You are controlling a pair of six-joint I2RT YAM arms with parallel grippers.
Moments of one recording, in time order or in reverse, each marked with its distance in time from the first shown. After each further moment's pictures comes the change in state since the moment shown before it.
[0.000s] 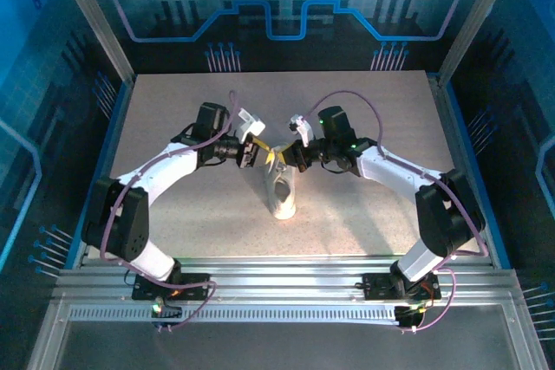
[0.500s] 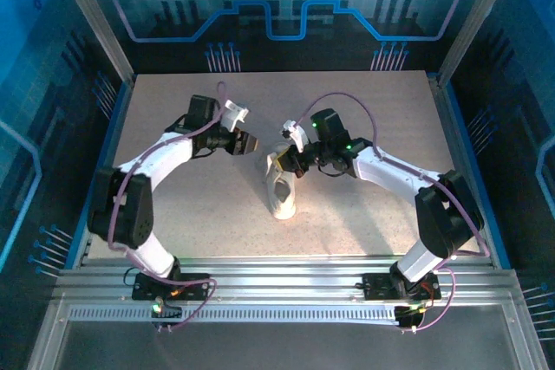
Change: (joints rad) left arm 0.069 0.135 0.098 -0.063 -0.249 -0.035; right arm 0.043 0.000 0.029 -0.080 0.032 -0.085
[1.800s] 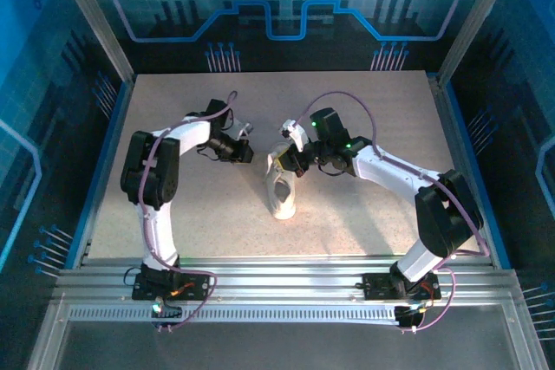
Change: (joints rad) left arm 0.034 0.321 0.221 -0.350 0.002 -0.124; right arm 0.001 0.005 0.014 -0.027 0.028 -0.019
